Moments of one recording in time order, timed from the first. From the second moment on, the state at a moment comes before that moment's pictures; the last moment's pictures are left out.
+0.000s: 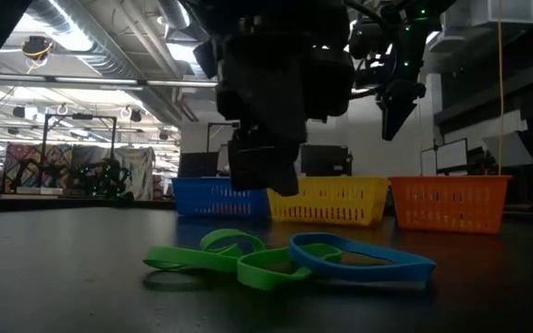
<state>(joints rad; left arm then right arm) -0.14 2.12 1.47 -0.42 0.64 -0.47 -0.60 1.47 1.29 -1.05 0.11 -0.42</state>
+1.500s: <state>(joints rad) -0.32 2.10 1.46 -0.54 0.25 -0.10 -0.60 1.47 1.29 -1.05 0.11 -0.42</state>
